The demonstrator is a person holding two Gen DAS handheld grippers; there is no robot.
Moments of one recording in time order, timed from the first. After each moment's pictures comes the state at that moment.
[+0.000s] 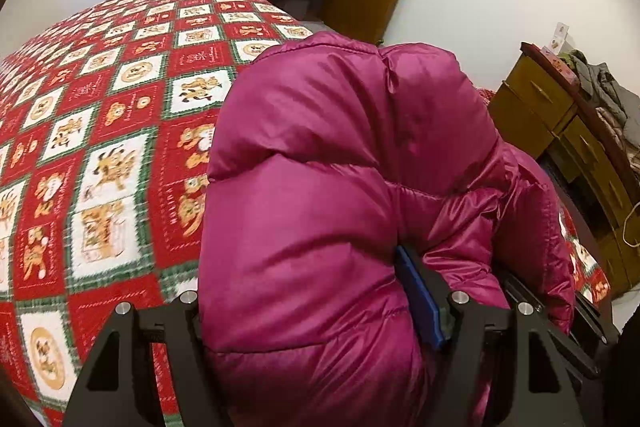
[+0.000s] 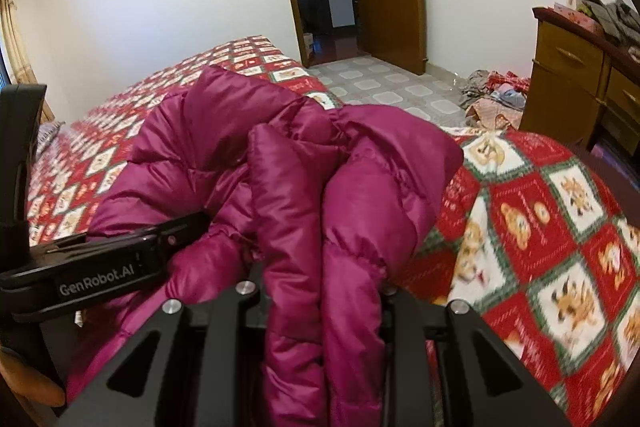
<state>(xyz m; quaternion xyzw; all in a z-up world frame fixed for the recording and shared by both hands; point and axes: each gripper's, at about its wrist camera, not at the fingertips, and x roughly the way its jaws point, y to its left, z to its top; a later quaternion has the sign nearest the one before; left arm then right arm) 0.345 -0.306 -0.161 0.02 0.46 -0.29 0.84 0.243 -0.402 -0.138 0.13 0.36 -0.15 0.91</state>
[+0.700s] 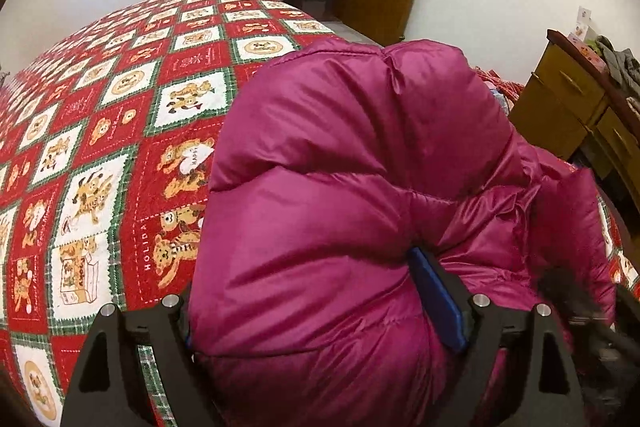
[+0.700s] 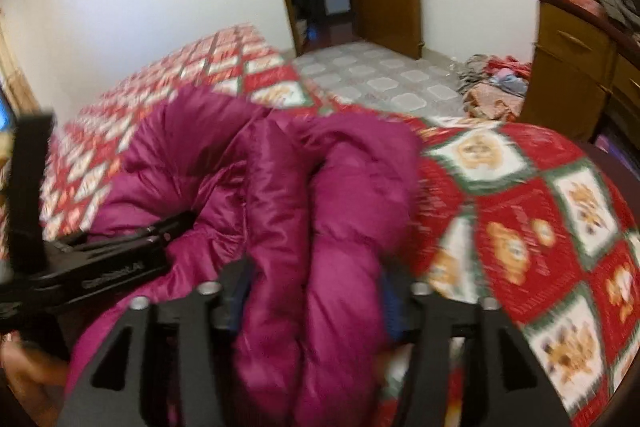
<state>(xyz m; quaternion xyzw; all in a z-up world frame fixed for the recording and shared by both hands) 0.373 -0.342 -0.187 0.06 0.44 -0.25 0.86 0.238 -0.452 -0.142 0.16 0.37 -0.16 0.90</state>
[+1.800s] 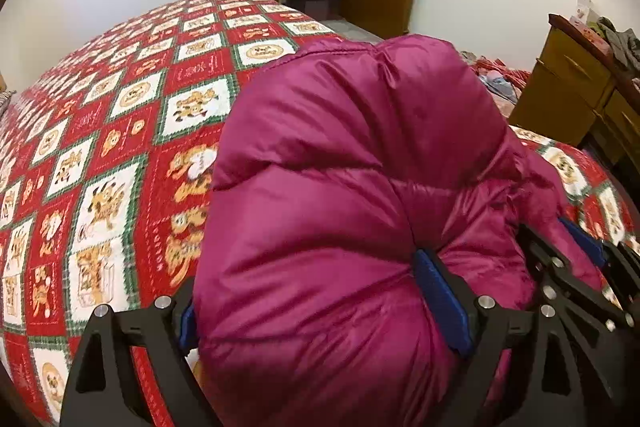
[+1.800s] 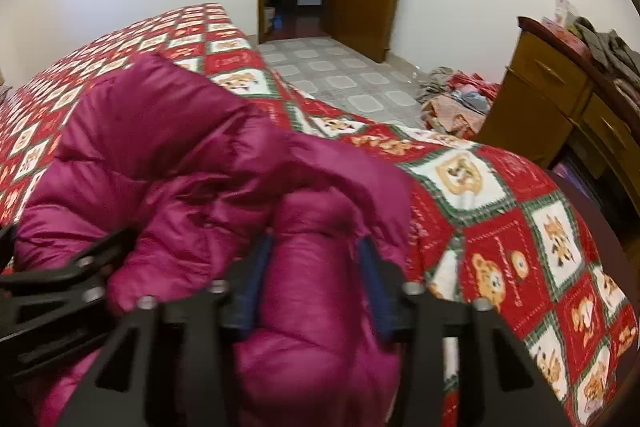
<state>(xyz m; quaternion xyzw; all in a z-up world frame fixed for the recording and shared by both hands) 0.368 -0.346 -0.182 0.09 0.44 -0.24 0.86 0.272 -0.442 -0.155 0.07 0.42 -0.23 0.88</state>
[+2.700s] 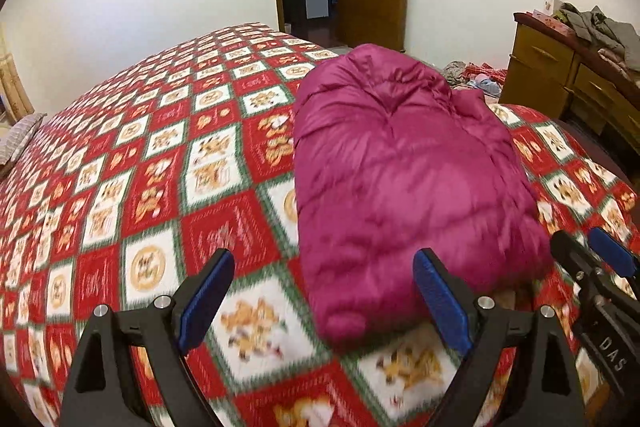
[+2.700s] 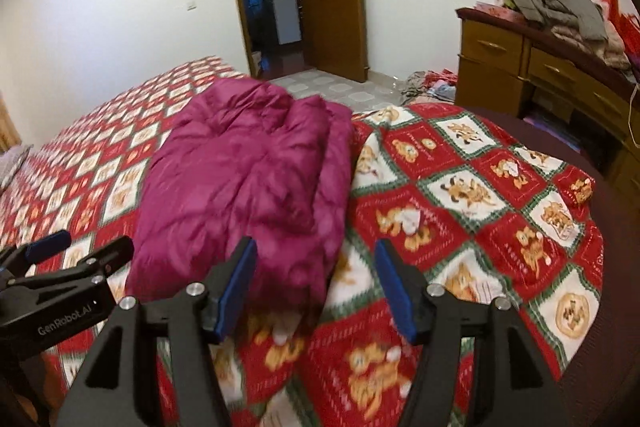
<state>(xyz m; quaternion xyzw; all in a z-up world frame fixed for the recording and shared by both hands) 0.211 -0.237 -0.133 0.12 0.38 -0.23 0.89 0.097 -0.349 -0.105 0.13 0.34 -0.24 0.90</state>
